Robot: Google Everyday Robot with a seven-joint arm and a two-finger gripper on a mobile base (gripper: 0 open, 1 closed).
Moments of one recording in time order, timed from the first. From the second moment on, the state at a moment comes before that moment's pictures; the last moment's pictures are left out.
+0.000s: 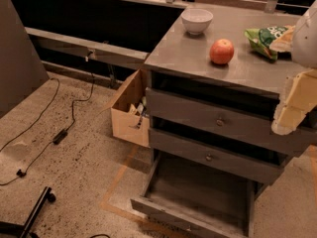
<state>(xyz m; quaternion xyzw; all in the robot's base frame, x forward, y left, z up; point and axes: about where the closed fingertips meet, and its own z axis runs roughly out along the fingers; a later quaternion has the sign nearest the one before) 0.438 -0.216 0.979 -0.60 0.78 -0.04 0.16</state>
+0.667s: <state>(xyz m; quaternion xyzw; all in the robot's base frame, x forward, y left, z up) 0.458 -0.231 0.974 -0.58 0.79 -0.04 0.20</state>
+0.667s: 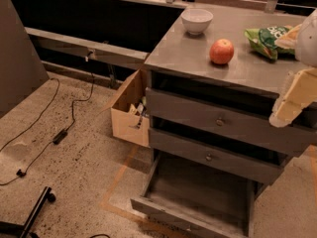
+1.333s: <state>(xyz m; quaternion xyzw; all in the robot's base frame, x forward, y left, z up) 0.596 -0.291 0.963 -0.48 0.79 -0.01 0.38</state>
